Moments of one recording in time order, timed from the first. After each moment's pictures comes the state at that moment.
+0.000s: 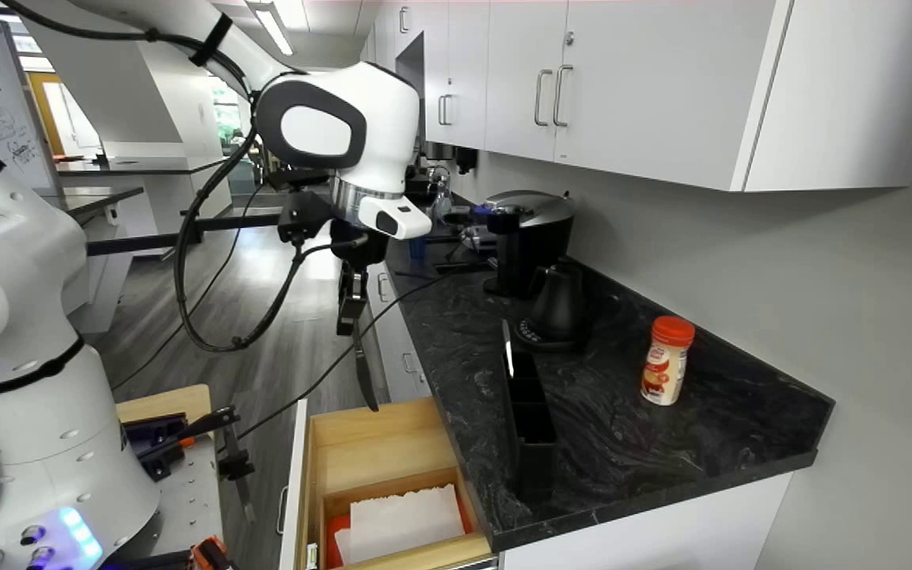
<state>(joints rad) -0.10 -0.40 -0.01 -2.67 0.16 2.09 0.07</state>
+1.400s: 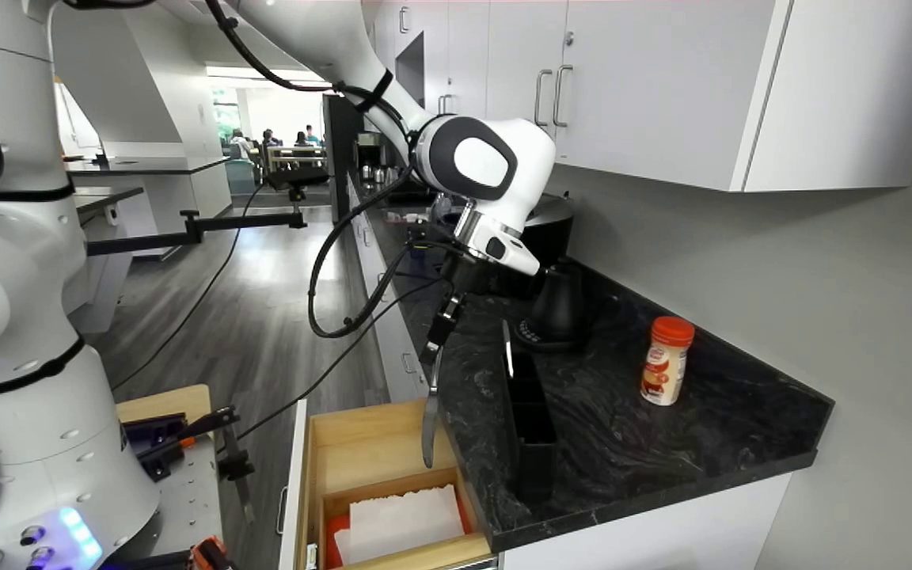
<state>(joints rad) -0.09 0.17 -0.11 -2.12 0.00 1.85 0.49</state>
